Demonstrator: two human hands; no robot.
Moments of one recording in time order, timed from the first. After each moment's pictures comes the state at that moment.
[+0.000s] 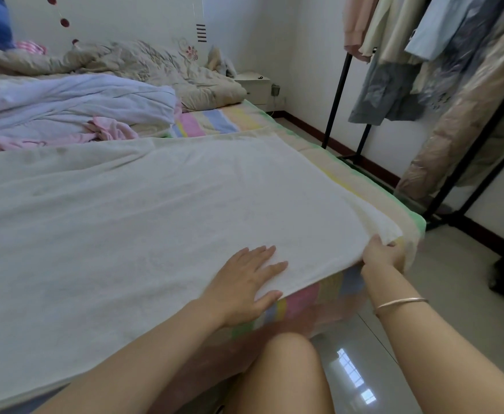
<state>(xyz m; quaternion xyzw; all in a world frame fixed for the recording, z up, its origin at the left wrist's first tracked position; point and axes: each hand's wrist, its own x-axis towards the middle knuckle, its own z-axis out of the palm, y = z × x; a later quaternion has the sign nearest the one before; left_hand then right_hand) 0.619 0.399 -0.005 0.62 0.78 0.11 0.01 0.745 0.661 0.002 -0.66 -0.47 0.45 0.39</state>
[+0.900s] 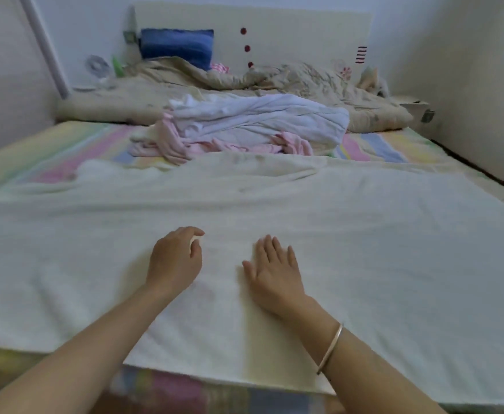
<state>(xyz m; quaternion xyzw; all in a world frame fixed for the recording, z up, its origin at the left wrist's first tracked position) 0.434 0.045 0.017 0.12 0.94 0.28 -0.16 0.494 0.239 0.008 -0.02 -0.99 0.13 0.00</state>
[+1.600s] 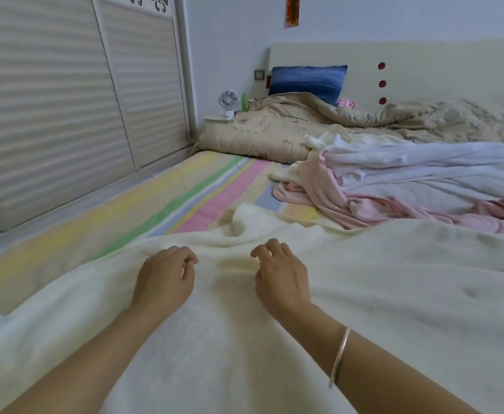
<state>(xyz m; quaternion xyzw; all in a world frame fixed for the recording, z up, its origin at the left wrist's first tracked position) 0.271 -0.299 0.031 -0.04 0.96 0.19 -0.20 0.243 -0.091 0.031 0.18 -0.96 0.13 0.18</state>
